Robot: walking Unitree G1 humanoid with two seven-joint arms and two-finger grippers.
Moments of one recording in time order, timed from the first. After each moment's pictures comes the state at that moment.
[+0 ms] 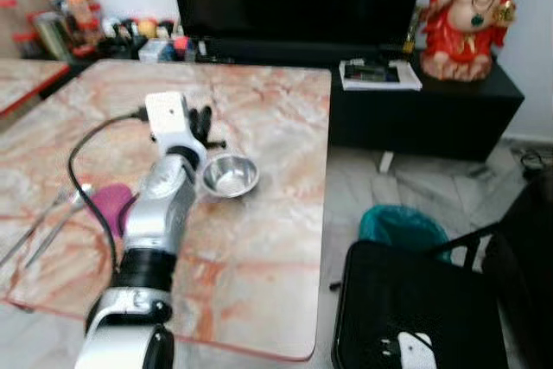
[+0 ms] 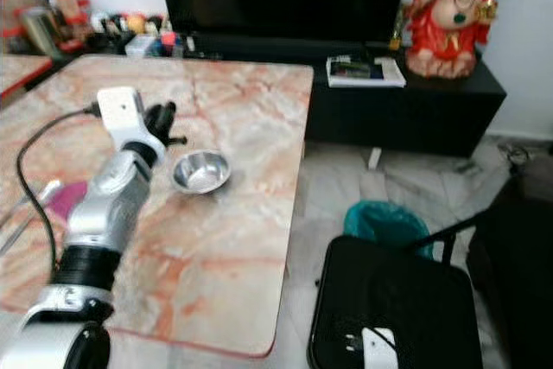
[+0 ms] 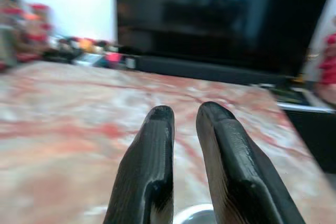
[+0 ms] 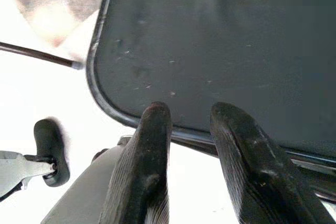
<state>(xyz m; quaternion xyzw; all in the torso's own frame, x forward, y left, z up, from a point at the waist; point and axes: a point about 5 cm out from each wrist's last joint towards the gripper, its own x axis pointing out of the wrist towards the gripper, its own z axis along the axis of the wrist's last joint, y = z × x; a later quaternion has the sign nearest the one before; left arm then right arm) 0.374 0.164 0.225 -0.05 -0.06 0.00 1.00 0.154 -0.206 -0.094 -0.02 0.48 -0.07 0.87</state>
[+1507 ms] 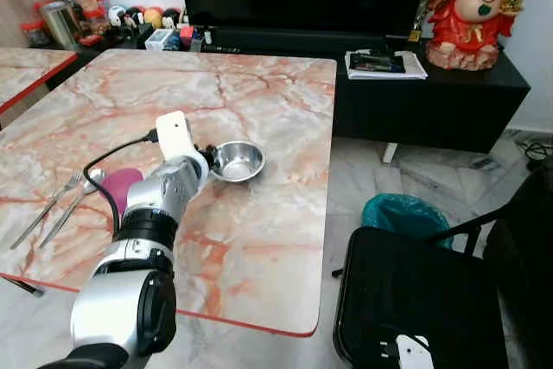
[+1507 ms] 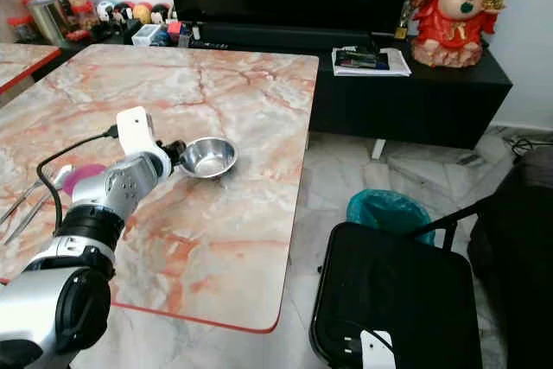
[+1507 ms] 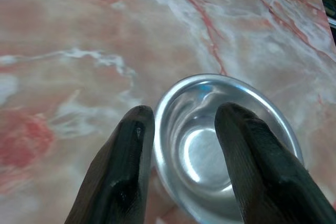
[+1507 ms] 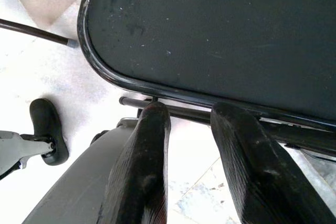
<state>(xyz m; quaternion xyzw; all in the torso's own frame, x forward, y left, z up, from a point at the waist) 0.401 0.156 0.170 -0.16 0.16 0.02 0.97 0.150 -0.206 -0.095 -0.02 0.49 -0.07 0.87</state>
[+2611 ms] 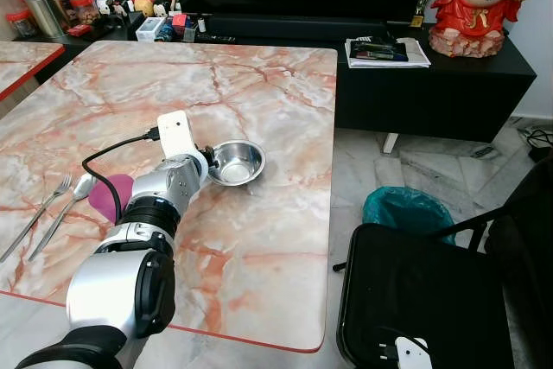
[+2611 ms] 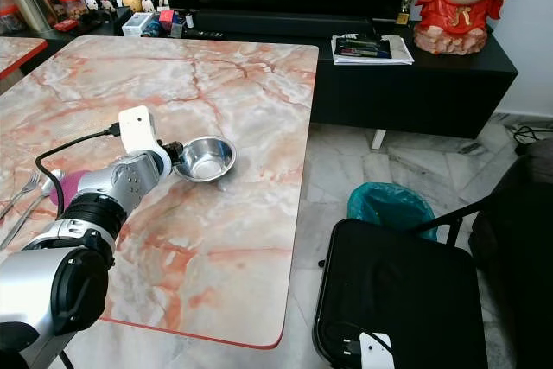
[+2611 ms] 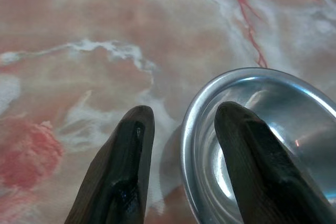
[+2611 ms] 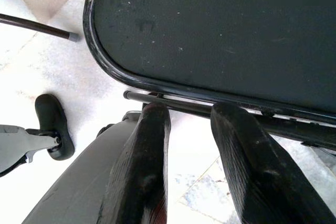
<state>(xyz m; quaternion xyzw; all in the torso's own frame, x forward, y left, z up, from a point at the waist) 0.404 0.159 0.164 -0.13 0.19 0.05 0.97 0.148 -0.204 -0.096 -0.02 0.49 -0.07 0.87</state>
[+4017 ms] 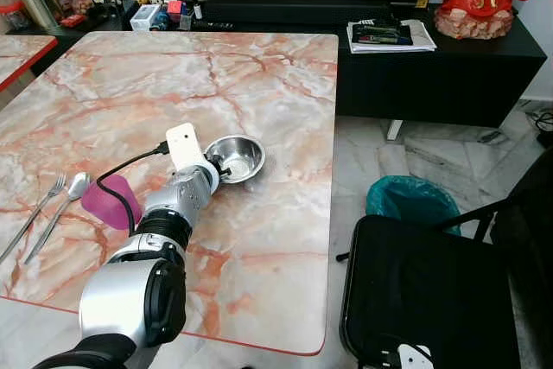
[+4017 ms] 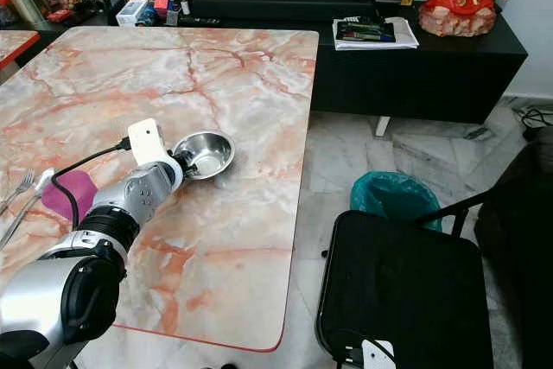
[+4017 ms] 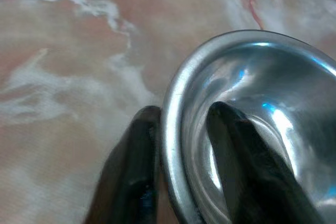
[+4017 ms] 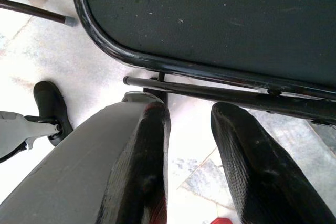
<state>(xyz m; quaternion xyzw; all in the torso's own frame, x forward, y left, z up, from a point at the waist) 0.399 0.146 0.146 -0.18 0.18 0.05 0.96 0.139 -0.206 -0.099 -0.02 0.50 -0.08 0.87</state>
